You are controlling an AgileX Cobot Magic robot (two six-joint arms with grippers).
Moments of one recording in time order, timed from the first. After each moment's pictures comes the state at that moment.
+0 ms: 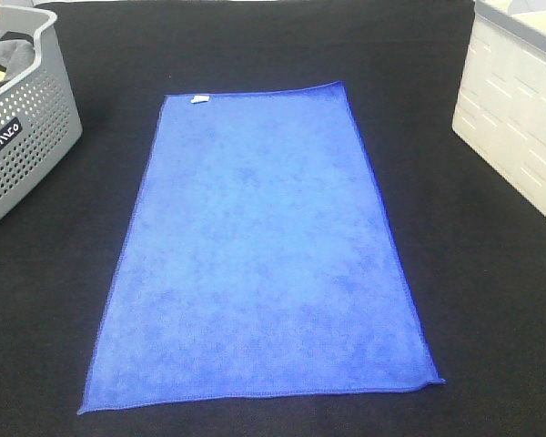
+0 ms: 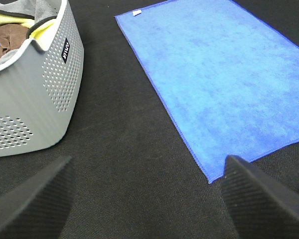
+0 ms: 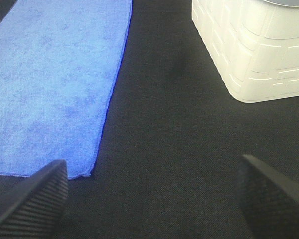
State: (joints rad) left arm -0.01 0.00 -0.51 -0.25 1.06 0.30; right arm 0.00 -0.01 -0.51 0.09 1.07 -0.11
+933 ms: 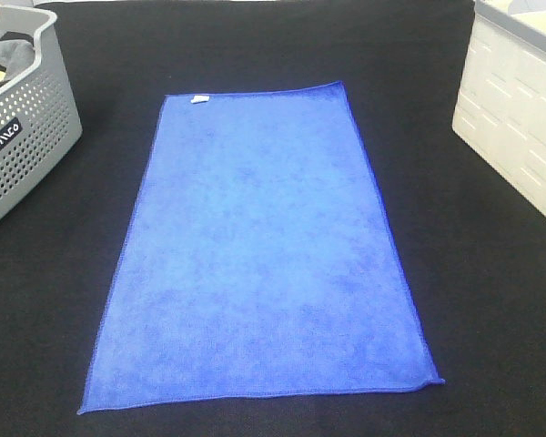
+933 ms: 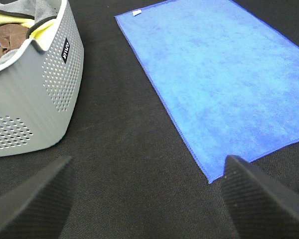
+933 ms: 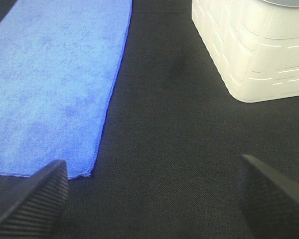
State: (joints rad) left arm -0.01 0.00 -0.51 -0.25 1.06 0.30; right arm 0.00 -0.01 -0.51 0.09 1.07 -0.11
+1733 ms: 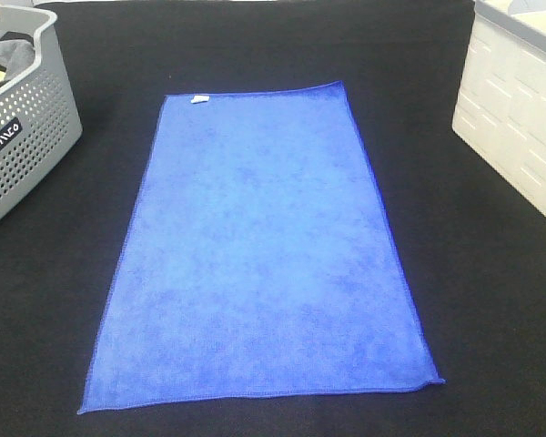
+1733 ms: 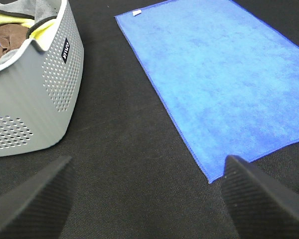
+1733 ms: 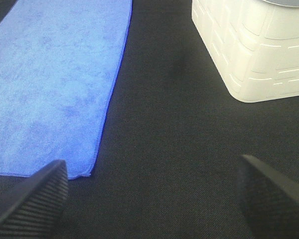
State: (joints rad) left arm -0.01 0.00 -0.51 -0.25 1.06 0.30; right arm 0.00 -0.01 -0.51 0.09 1.07 -0.11
